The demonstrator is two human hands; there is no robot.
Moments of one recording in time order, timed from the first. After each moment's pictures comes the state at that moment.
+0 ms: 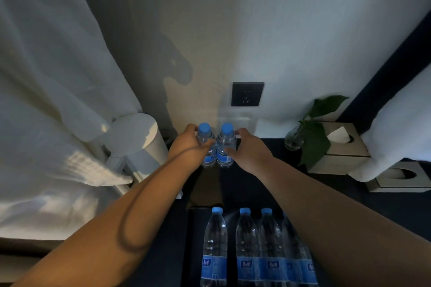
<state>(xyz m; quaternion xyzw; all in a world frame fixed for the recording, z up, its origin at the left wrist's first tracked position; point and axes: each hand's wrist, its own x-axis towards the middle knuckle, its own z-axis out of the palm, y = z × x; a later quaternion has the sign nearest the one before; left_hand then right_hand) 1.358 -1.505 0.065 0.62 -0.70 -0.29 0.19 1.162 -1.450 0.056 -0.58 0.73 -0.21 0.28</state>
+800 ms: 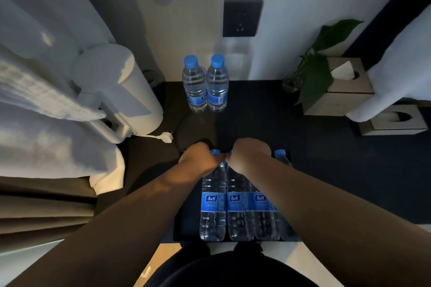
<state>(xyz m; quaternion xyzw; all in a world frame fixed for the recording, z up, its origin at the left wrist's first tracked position) 1.349 -1.378 -0.052 0.60 -0.70 -0.39 -0.07 1.196 -1.346 -0.028 -0.55 0.77 0.18 0.25</state>
